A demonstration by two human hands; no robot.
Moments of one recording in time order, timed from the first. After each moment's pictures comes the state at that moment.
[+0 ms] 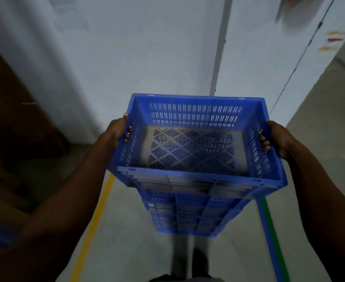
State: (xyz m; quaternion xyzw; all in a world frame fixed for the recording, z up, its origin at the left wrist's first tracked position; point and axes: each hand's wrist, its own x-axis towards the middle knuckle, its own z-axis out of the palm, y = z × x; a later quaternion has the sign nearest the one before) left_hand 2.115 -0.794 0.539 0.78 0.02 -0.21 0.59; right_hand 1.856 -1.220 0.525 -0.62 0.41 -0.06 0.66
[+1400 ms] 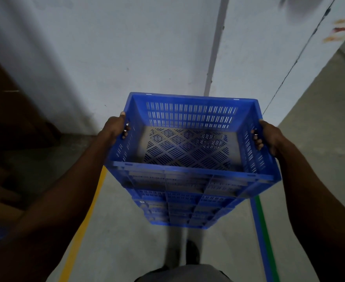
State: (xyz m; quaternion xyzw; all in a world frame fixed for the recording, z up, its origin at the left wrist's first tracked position) left_hand 2.145 -0.832 0.496 0.84 0.01 -0.17 0.52; right_hand 1.887 -1.256 0.490 -0.62 0.46 -0.06 0.63
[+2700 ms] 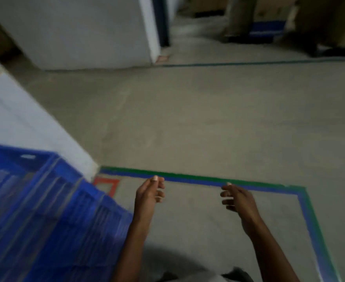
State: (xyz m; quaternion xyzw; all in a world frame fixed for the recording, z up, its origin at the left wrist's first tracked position) left_hand 1.578 -0.867 0.447 0.55 -0.45 -0.59 0.38; right_hand 1.336 -0.760 0.411 -0.15 0.71 -0.51 0.46
